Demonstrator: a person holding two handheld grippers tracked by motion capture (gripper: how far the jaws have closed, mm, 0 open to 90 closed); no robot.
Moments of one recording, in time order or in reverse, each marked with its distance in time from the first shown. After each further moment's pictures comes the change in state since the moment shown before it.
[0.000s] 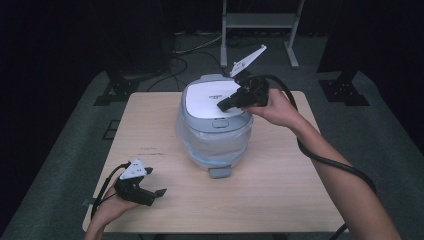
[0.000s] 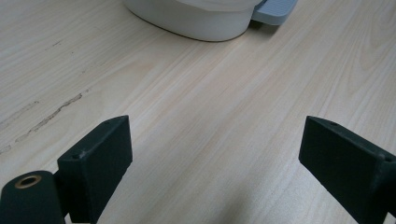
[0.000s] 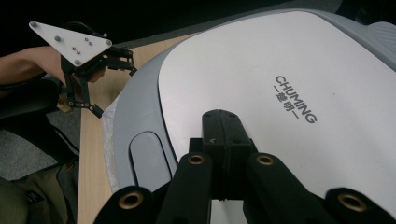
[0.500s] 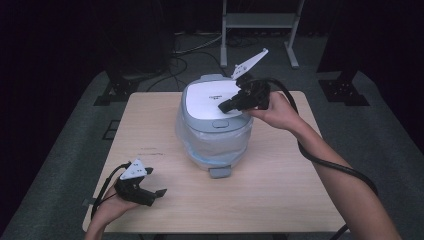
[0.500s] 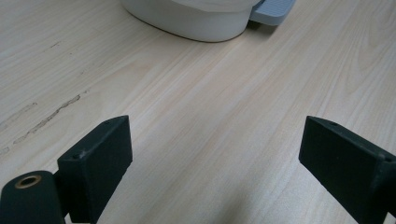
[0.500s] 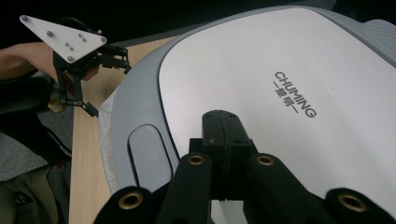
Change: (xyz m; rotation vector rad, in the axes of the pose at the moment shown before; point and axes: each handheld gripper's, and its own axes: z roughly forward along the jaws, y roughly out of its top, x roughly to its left) left arm -0.001 0.001 0.001 -0.003 -0.005 0.001; right arm 0.004 -0.006 0.000 -0.007 -0.030 -0.015
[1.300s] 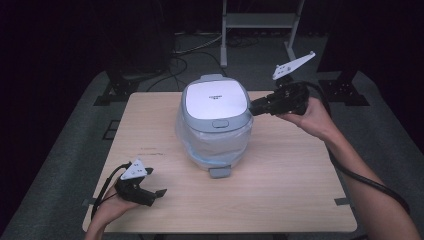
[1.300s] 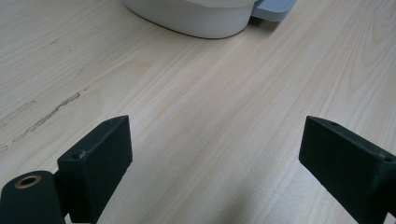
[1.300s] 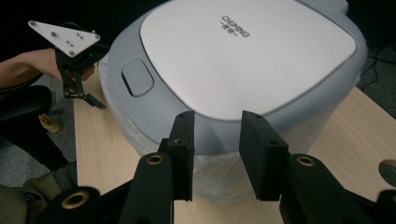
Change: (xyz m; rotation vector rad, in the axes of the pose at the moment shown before) left arm 0.002 -0.002 0.002 0.009 0.001 0.009; right arm -0.008 -0.058 -0.063 -0.072 -0.054 0.122
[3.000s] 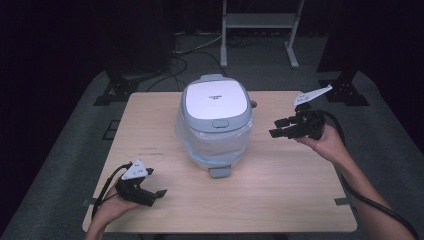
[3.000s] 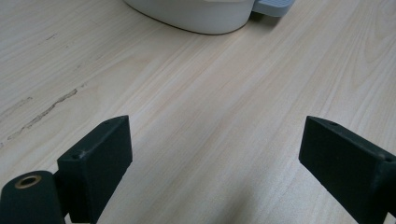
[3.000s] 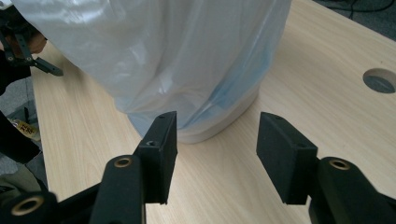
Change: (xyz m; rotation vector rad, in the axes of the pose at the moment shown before) left arm 0.000 -0.001 0.002 0.008 -0.004 -0.004; right arm -0.026 -0.100 0.004 0.024 -0.081 0.156
